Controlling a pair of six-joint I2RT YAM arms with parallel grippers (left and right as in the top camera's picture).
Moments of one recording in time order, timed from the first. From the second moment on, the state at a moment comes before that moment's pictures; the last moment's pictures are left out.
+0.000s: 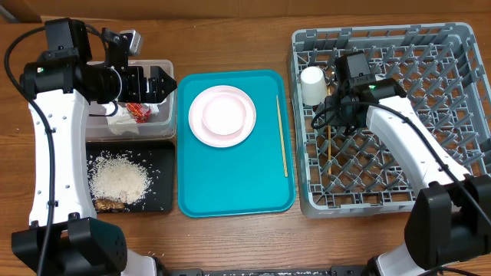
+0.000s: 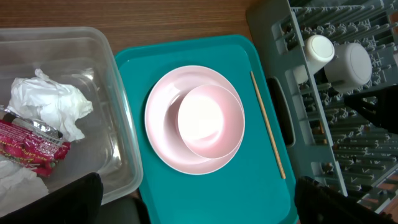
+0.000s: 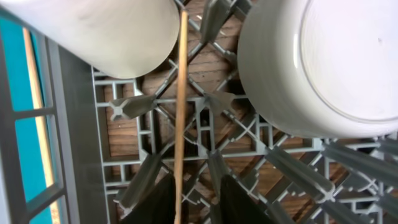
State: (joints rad) left arm 0.18 1.68 1.71 -1.15 0.59 0.18; right arm 0.22 1.73 1.33 -0.85 0.13 0.22
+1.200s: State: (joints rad) left arm 0.18 1.68 1.71 -1.15 0.59 0.18; right arm 0.65 1.79 1.40 -0.72 0.14 0.52
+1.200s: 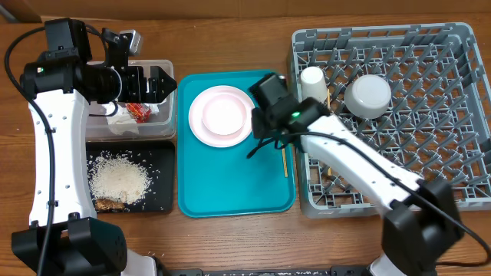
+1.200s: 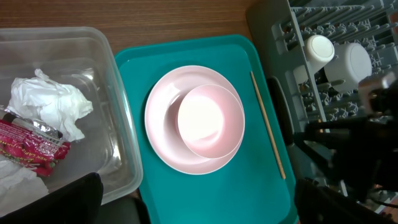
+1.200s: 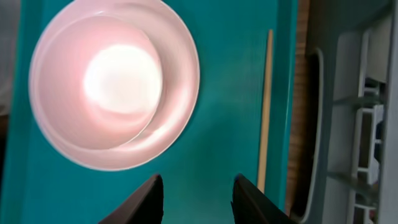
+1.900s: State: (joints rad) left arm 0.18 1.68 1.71 -1.16 0.59 0.18; right arm 0.63 1.97 1.40 -0.69 0.24 0.64
